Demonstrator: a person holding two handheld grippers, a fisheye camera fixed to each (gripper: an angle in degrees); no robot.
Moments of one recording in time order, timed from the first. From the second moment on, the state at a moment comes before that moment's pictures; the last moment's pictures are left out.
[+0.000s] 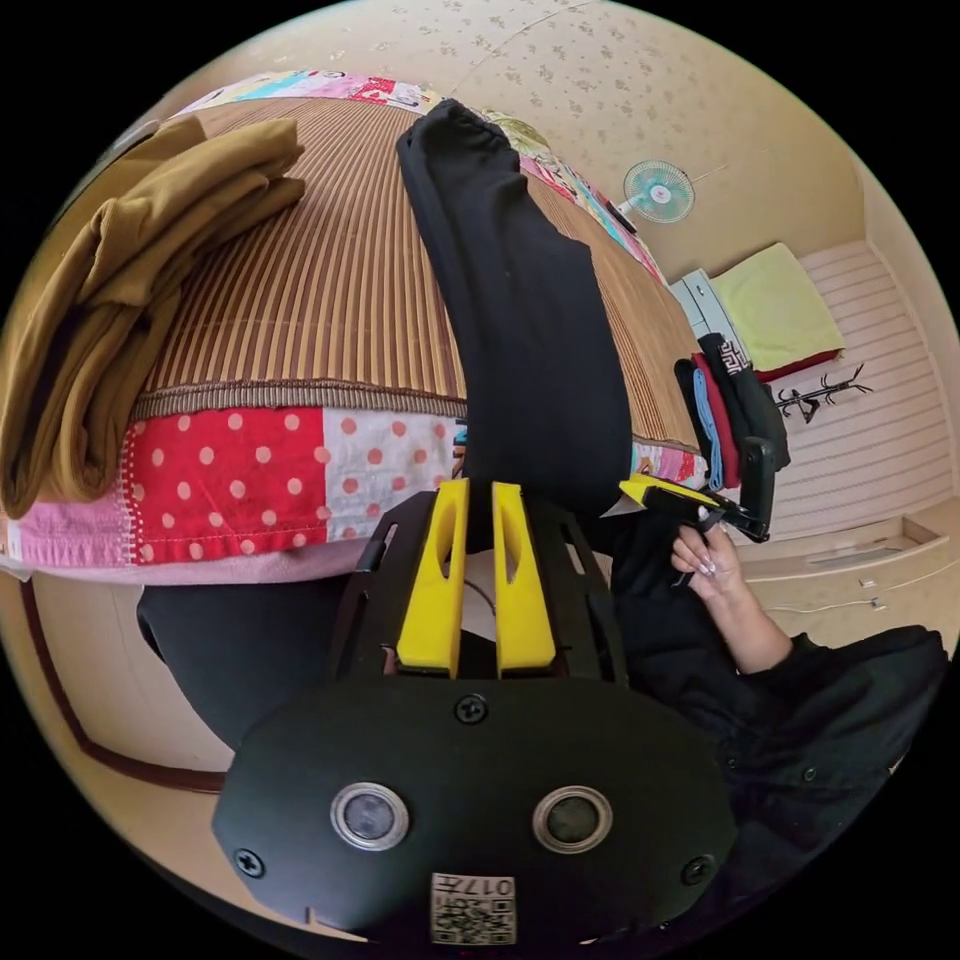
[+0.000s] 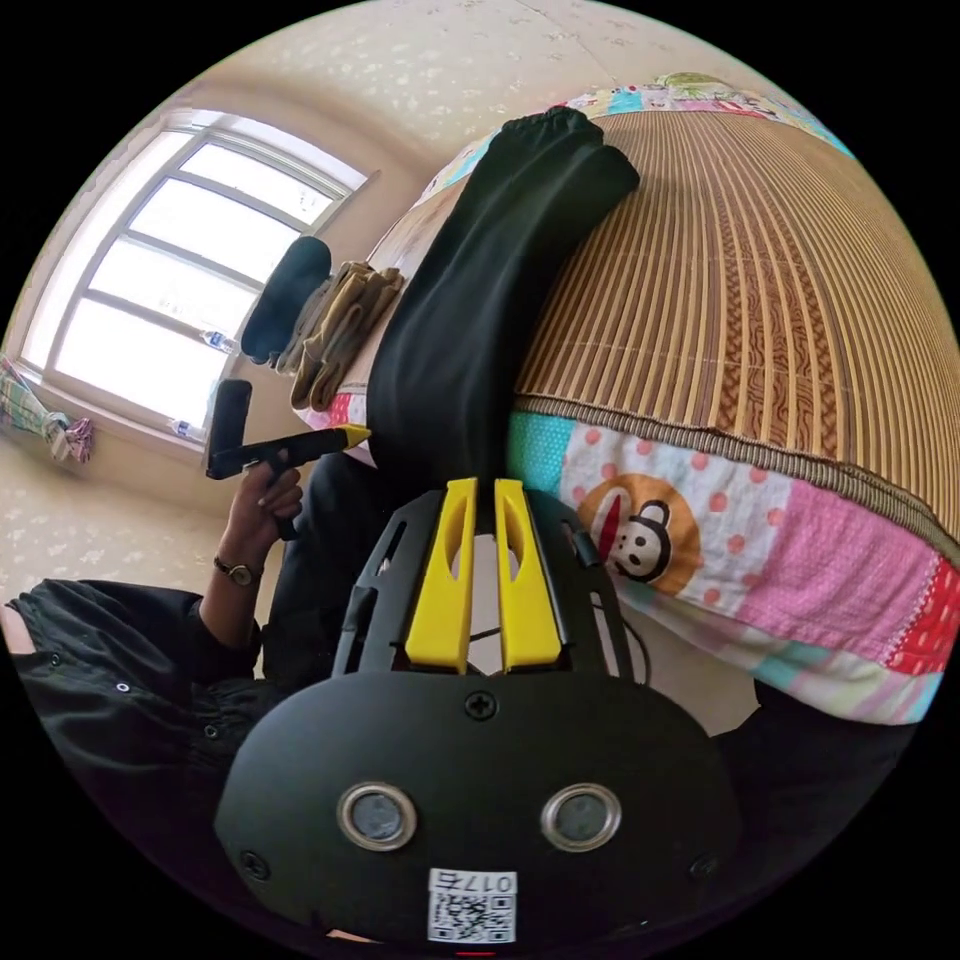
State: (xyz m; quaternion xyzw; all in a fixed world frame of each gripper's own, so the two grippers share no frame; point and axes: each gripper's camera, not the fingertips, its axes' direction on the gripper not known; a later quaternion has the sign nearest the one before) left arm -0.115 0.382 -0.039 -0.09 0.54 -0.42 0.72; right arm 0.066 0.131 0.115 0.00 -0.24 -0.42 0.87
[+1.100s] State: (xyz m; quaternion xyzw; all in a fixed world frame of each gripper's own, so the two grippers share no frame) left arm -0.147 0.385 0.008 0.02 0.60 -0.45 0.66; right arm 0.123 0.071 0.116 -0.02 -0.35 -0.41 0.84
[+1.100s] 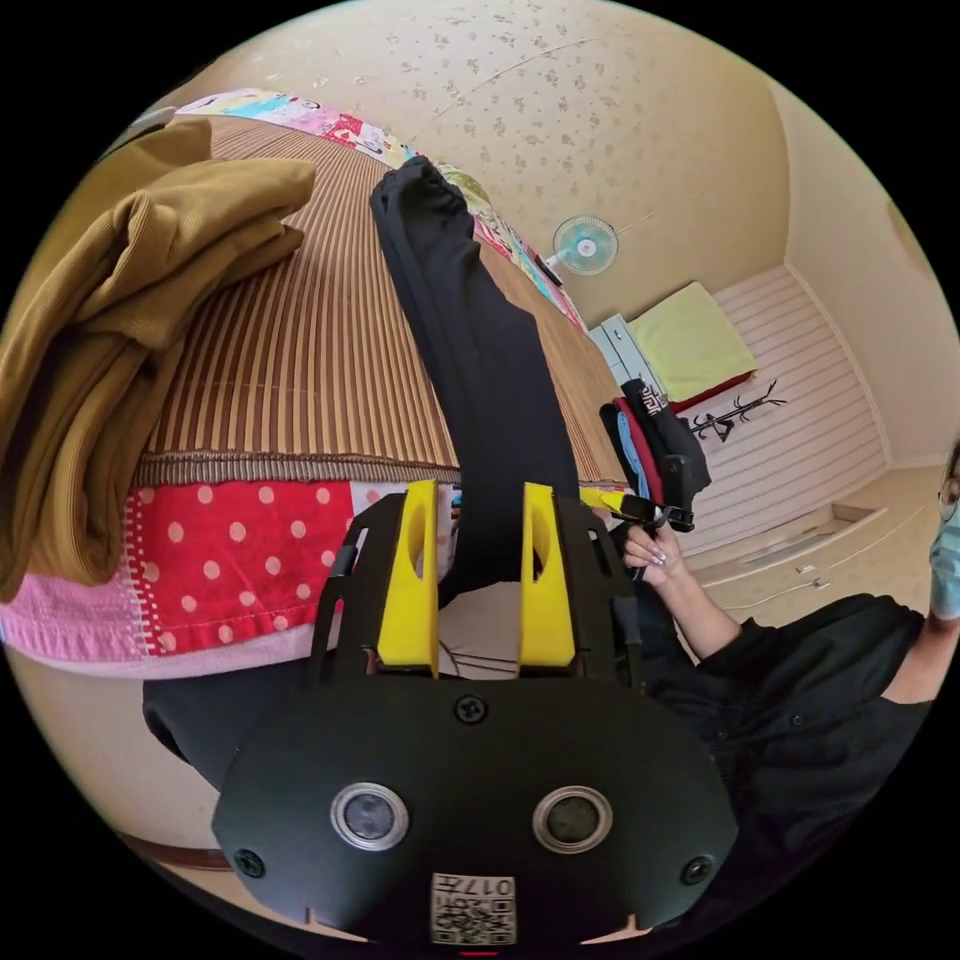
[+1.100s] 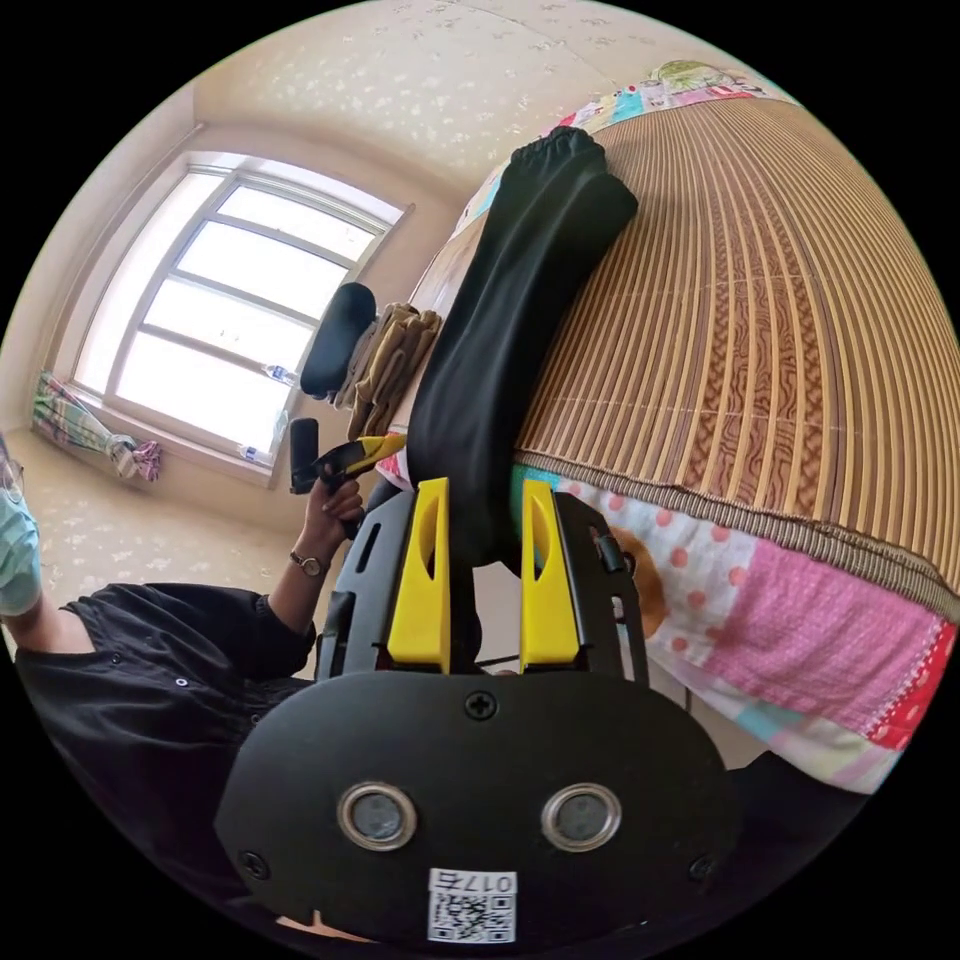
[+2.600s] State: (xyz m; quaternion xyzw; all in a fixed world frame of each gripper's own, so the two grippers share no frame) left arm -0.174 0.341 -0.088 0.23 0.73 -0.38 0.52; right arm 0.214 0.038 -0.006 -0.04 -0.57 -0.46 0.68
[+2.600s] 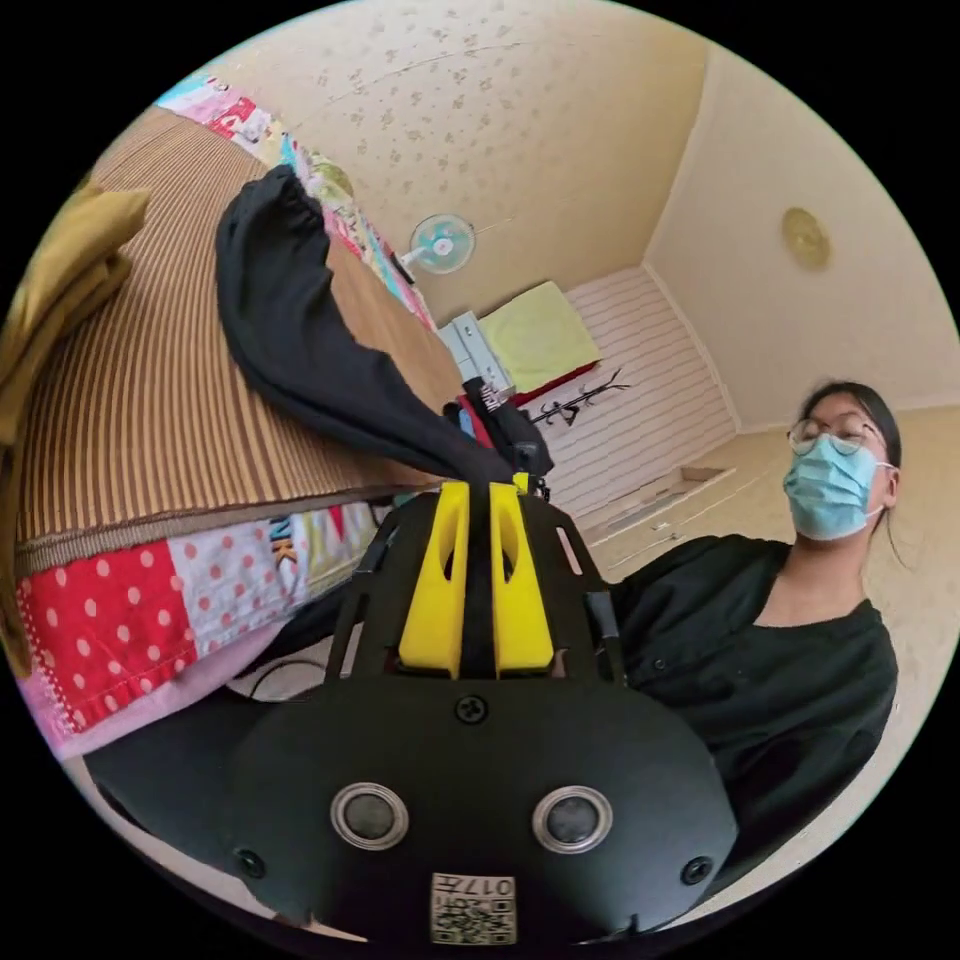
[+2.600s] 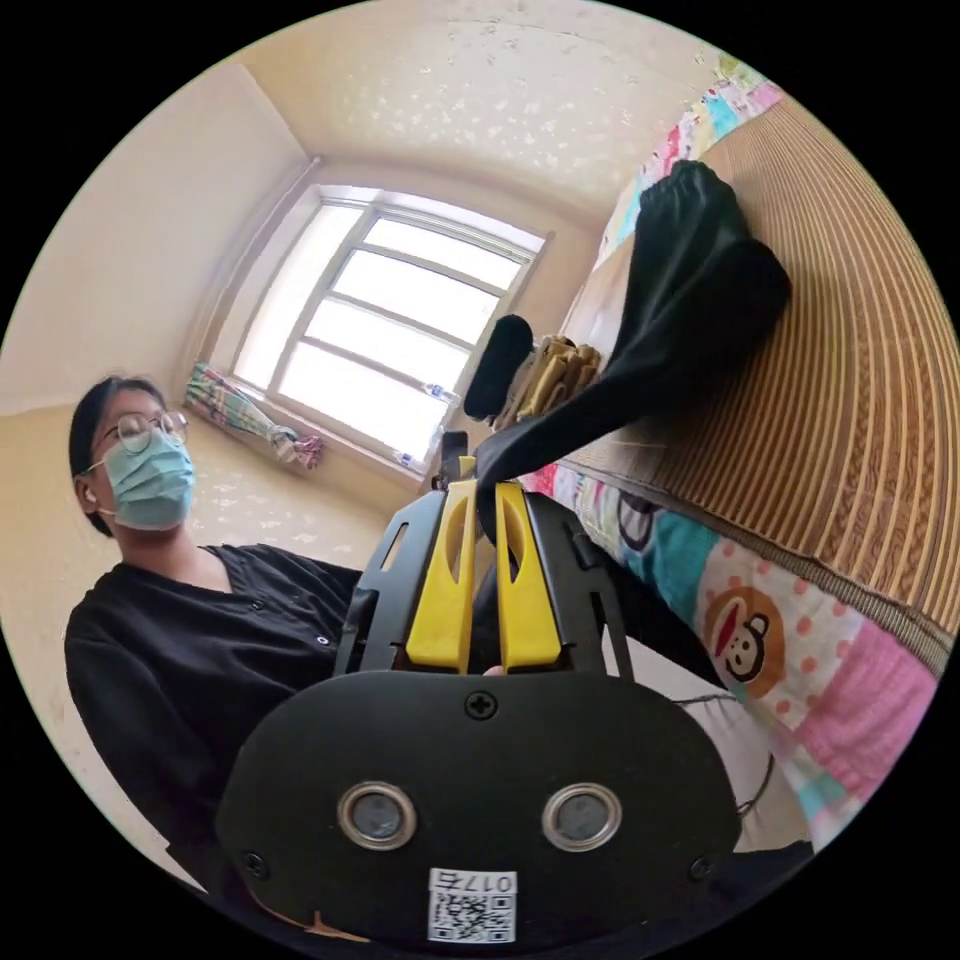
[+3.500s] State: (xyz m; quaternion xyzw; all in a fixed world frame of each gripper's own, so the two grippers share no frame) left arm -0.317 0.226 -0.452 0.54 0.48 -0.26 0.64; right arm 0.292 0.139 -0.417 0.19 -0.58 -0.64 0.46
